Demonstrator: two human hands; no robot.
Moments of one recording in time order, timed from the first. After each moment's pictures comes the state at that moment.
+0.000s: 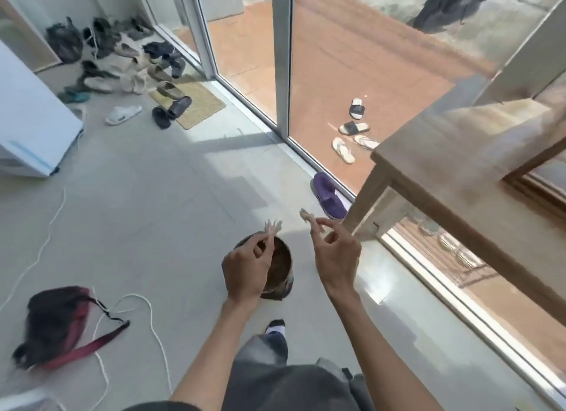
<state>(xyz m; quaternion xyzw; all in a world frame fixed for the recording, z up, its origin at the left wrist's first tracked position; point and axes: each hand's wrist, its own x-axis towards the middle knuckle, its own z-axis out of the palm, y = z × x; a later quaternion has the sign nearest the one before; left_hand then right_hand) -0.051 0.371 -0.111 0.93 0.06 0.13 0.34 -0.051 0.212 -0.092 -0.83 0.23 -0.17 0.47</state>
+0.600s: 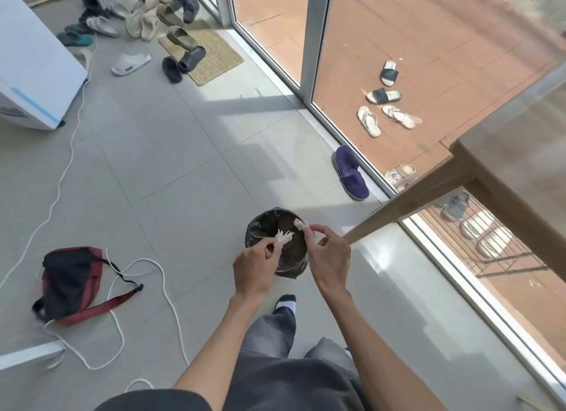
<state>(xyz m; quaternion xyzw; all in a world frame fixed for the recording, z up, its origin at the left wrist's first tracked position) -0.030 0.435 -0.193 0.94 0.11 -0.04 0.32 -0.019 0.294 -0.176 -0.85 0.26 0.00 0.46</state>
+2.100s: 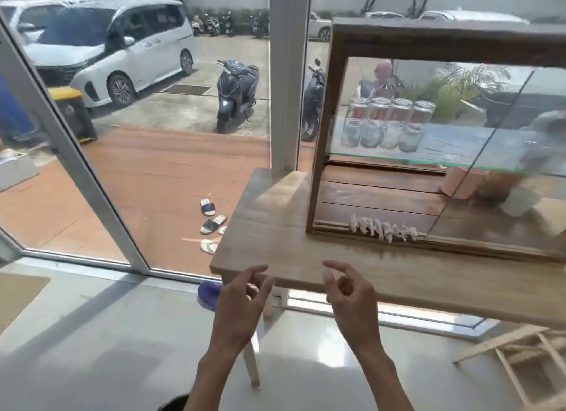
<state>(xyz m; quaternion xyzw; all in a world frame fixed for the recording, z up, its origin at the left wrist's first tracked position) 0.022 0.180 0.002 0.79 -0.30 -0.12 0.53 -0.125 0.041 0.009 -0.71 0.35 -0.36 0.49</state>
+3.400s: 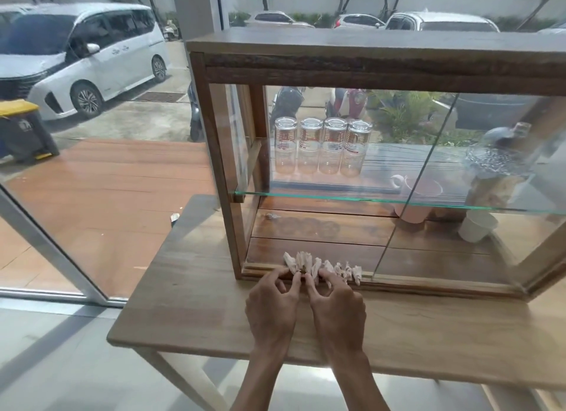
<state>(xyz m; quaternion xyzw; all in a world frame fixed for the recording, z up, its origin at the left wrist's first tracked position) -0.047 -0.053 0.007 0.84 -0.25 0.00 0.49 -0.127 -0.109 0.003 -0.73 0.52 -0.35 0.26</state>
